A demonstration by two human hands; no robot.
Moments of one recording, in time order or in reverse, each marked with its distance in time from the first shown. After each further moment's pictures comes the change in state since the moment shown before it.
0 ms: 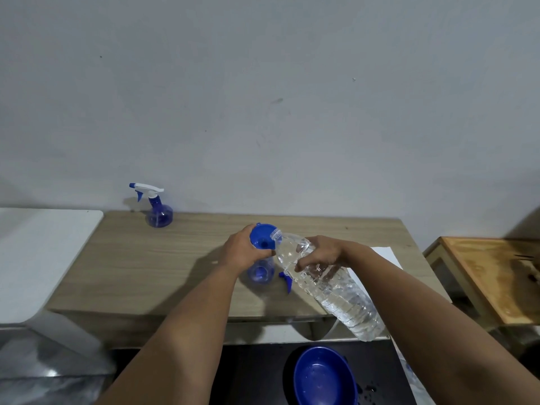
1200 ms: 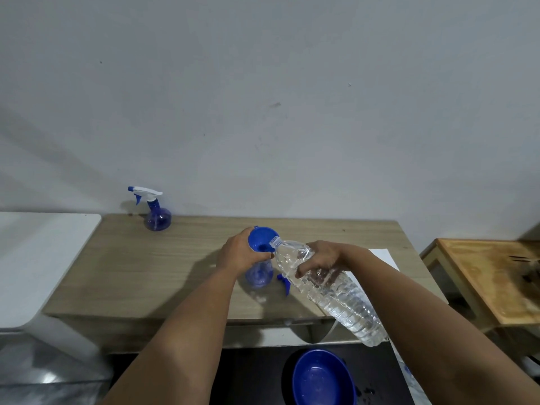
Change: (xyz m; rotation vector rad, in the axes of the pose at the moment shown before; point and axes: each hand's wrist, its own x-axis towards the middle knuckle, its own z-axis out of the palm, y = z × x) left_hand -0.004 0.002 -0.002 0.029 -0.007 -0.002; right_hand -0.001 0.004 0.000 0.020 -0.040 0.131
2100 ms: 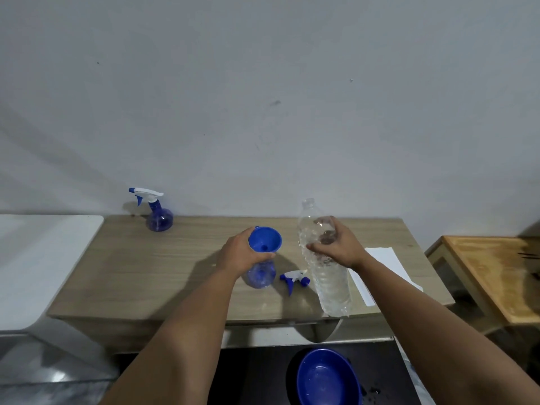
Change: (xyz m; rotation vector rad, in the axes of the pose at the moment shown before) left_hand -0.001 0.000 -0.002 0.005 0.005 0.000; right_hand 0.024 0.053 -0.004 0.345 0.562 -0.417
